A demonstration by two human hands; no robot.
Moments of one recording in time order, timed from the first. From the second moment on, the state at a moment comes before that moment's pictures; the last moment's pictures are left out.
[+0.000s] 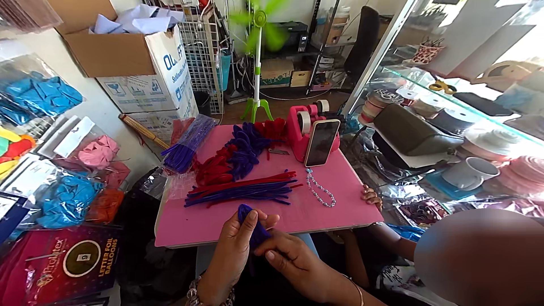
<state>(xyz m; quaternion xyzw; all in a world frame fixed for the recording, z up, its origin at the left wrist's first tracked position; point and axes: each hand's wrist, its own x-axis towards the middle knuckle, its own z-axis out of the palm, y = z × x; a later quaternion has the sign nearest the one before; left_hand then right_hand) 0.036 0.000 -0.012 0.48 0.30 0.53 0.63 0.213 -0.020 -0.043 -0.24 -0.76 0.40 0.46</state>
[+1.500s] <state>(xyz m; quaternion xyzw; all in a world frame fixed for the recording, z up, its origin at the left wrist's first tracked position) 0.026 -0.007 -0.034 0.60 0.12 0.36 0.70 0.218 -0.016 -0.014 -0.20 -0.77 0.36 0.49</state>
